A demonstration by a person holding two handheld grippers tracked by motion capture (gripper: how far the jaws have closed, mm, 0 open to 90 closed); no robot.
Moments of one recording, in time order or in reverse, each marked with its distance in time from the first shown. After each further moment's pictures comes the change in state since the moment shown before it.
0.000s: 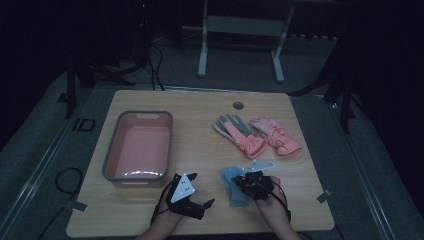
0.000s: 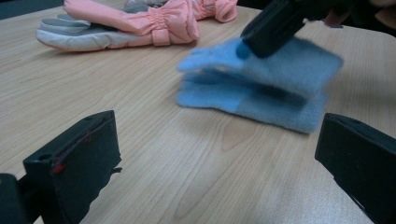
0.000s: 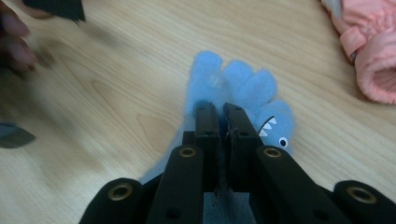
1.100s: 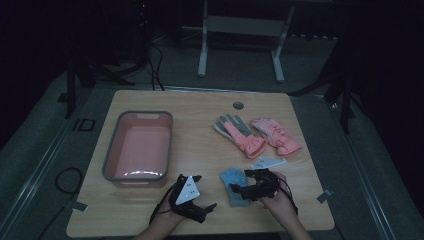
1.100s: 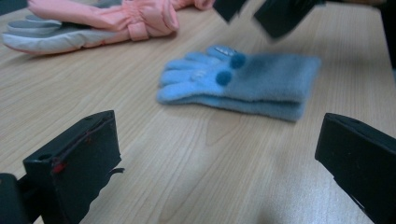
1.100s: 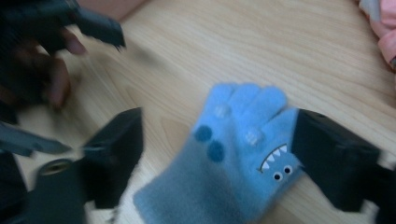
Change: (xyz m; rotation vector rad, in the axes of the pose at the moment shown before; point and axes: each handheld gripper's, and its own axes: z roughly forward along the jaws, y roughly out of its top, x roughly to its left) left arm -0.008 0.005 0.008 0.071 -0.061 0.101; right arm -0.028 -0.006 -0.003 -0.077 0.219 0.036
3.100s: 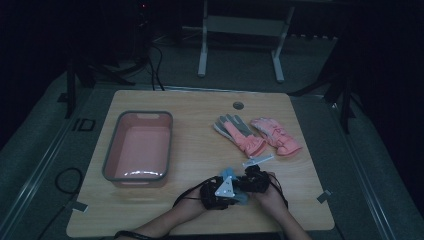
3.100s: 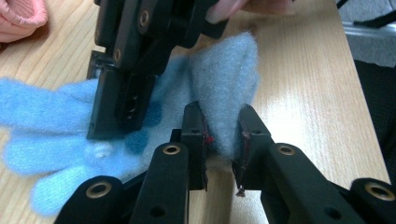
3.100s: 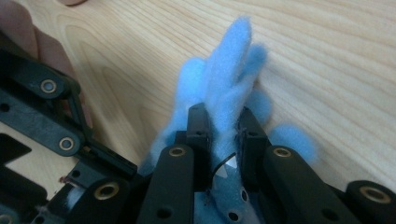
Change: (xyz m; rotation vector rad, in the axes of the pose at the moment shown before) left arm -0.013 0.050 0.066 0.237 -0.284 0.209; right arm -0.020 -0.004 0.041 0.115 0.066 0.015
